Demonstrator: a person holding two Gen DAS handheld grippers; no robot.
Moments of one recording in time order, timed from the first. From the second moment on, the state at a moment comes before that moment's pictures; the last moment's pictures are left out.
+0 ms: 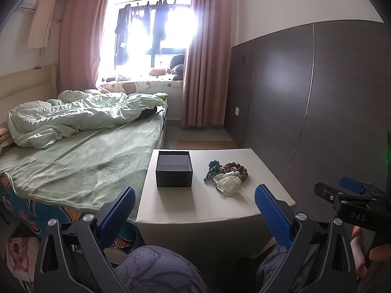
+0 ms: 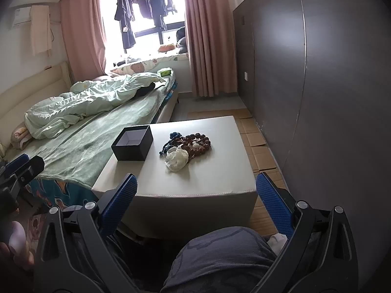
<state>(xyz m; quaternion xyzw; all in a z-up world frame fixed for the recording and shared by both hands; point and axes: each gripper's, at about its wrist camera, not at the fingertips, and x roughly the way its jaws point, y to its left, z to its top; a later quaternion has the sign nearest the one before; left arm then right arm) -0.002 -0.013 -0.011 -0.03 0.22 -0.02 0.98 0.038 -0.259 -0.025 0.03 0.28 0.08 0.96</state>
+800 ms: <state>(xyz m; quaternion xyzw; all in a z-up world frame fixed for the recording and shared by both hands) -0.009 -0.019 -0.006 -0.02 0.21 -0.02 0.98 0.028 -0.254 -0.021 0.03 0.27 0.08 0.96</state>
